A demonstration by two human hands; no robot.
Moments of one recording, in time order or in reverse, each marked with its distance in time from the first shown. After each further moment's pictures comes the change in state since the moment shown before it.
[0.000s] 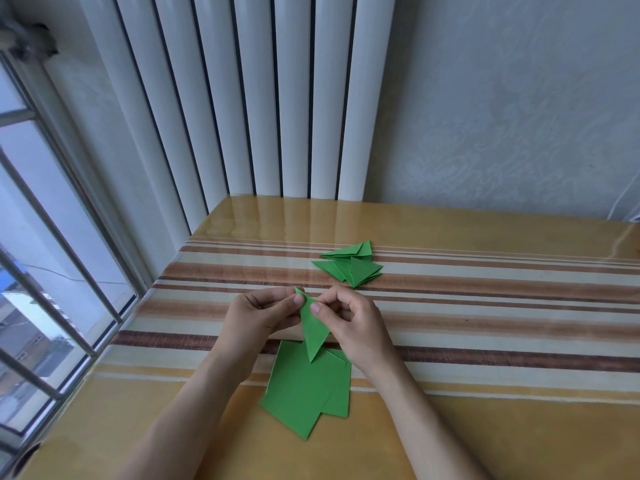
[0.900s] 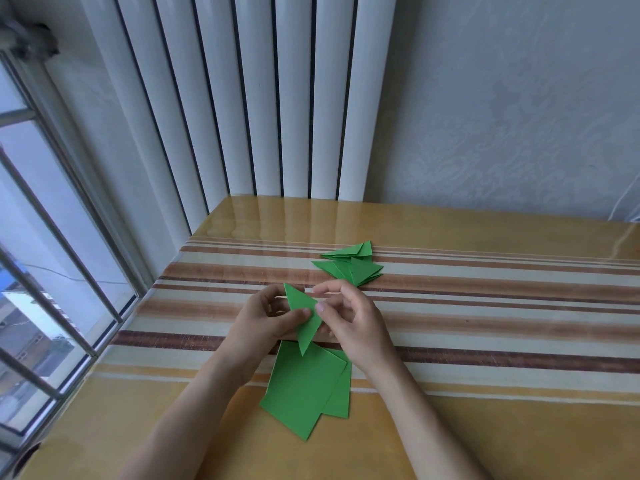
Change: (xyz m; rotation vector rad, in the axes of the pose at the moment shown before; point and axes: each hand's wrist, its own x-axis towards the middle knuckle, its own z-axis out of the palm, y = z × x) left_hand -0.005 0.000 0.005 0.119 -0.089 -0.016; right_hand -0.001 -0.003 -0.001 0.044 -0.011 0.084
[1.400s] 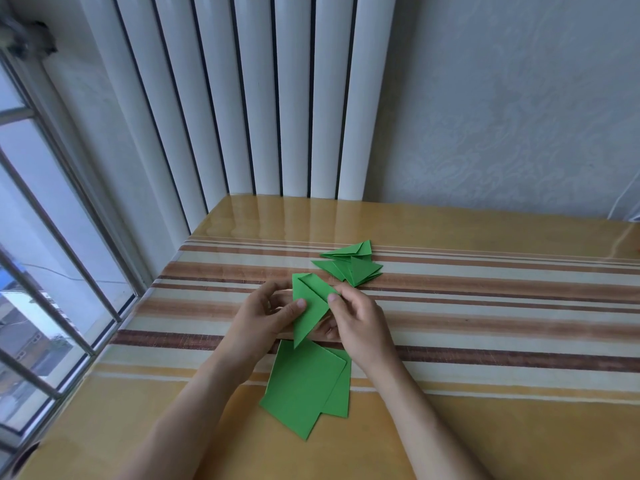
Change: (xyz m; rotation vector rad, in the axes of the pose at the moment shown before) left_hand 0.002 -0.001 -0.002 -0.002 -0.034 0.048; right_hand -0.001 -0.001 0.002 -0.053 0.104 0.061
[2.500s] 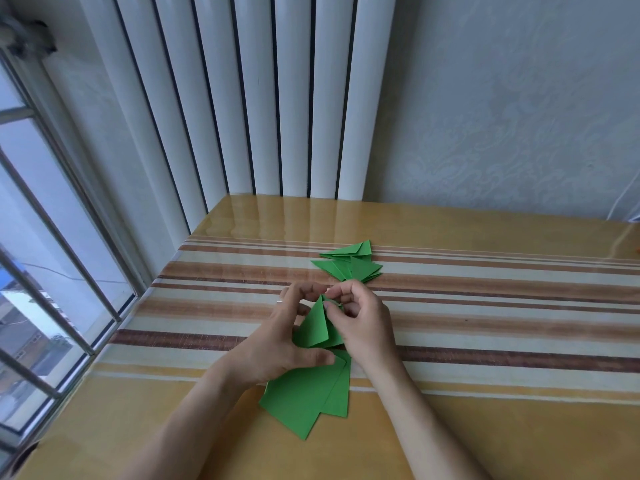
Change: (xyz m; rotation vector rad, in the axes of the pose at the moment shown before) left_hand -0.002 -0.005 0.004 0.424 -0.345 0.179; right_hand 0.004 0.008 0.000 -0.062 0.138 -0.048
